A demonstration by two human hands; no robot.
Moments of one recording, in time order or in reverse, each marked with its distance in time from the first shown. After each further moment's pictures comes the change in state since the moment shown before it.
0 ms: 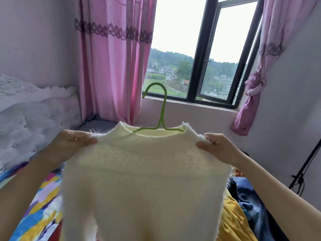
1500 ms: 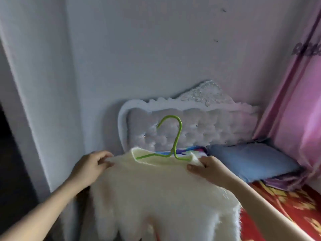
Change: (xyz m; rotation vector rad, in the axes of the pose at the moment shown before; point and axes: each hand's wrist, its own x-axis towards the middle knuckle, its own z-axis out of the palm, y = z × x) left_hand -0.417 0.063 -0.131 0.833 0.960 -0.571; right_hand -0.037 -0.211 0.315 0.029 -0.852 -0.565
